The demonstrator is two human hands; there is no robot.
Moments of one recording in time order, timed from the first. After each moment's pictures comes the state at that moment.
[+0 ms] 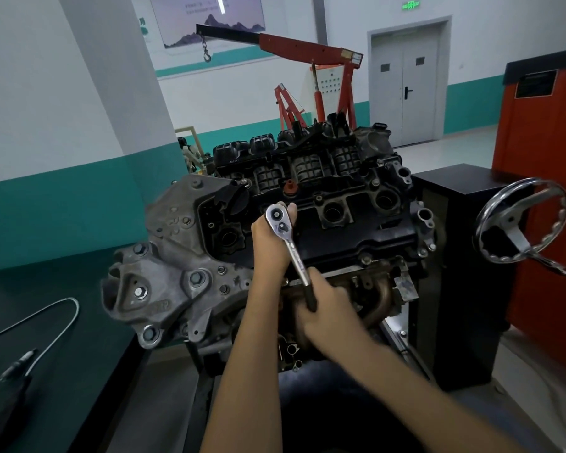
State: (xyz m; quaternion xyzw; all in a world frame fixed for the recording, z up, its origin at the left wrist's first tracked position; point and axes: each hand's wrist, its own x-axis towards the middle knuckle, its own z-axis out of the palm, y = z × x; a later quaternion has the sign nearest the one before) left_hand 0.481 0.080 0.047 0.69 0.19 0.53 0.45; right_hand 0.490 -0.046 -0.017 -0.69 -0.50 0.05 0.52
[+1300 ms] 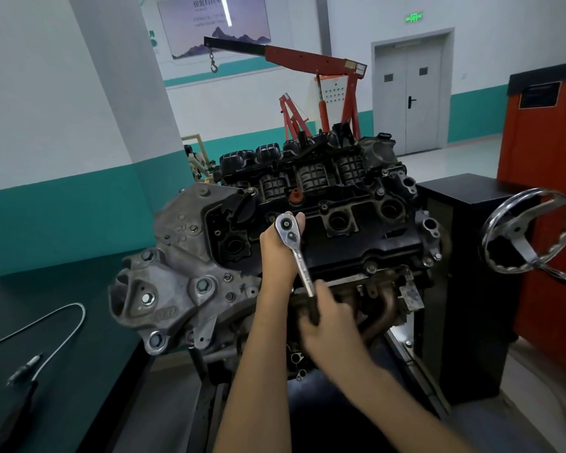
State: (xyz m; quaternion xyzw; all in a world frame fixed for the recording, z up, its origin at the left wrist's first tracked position) left_hand 0.479 0.071 0.050 0.70 0.19 0.52 0.44; right_hand 0.481 -0.043 -0.025 -0.70 -0.47 0.01 0.53
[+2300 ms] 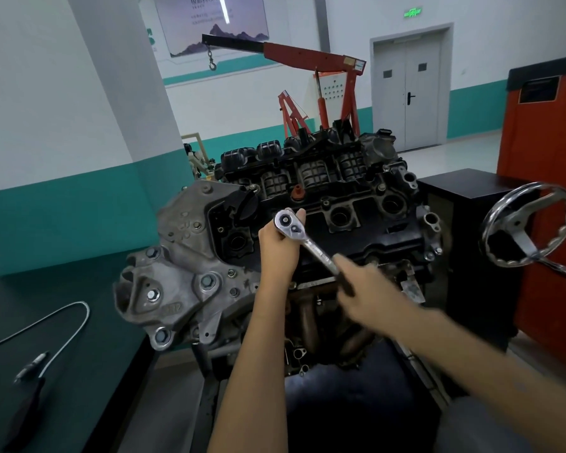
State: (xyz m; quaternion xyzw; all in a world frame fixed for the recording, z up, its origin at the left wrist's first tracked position) left_hand 0.472 0.075 0.049 0.71 0.19 0.51 0.45; right_hand 0.535 -0.071 0.010 -0.74 -0.57 -0.02 0.35
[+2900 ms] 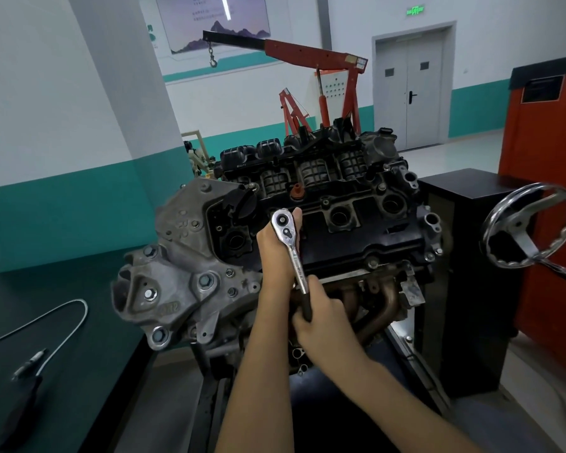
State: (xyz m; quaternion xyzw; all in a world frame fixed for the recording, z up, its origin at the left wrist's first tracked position) left_hand 0.479 0.076 0.046 0.70 0.25 0.53 0.41; right_hand 0.471 -0.042 -0.020 -0.69 -0.49 0.06 0.53
